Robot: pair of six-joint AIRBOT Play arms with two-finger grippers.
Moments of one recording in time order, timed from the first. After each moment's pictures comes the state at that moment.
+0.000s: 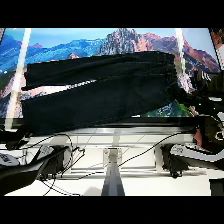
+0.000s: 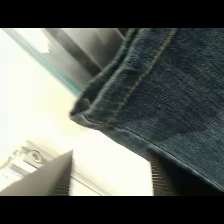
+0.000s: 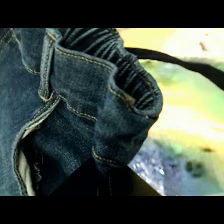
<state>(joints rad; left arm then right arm) 1.13 -0.99 0.50 1.48 -1.16 -1.24 -0.61 -1.37 0.60 -0.64 0.77 0.87</state>
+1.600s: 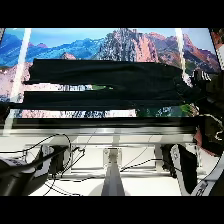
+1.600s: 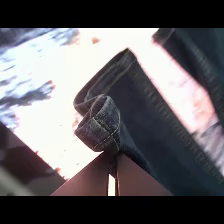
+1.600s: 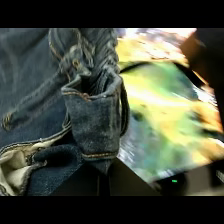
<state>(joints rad) 1.13 -0.85 0.61 0.82 -0.94 -0.94 -0.61 -0.61 0.60 -1.26 1.01 1.36</state>
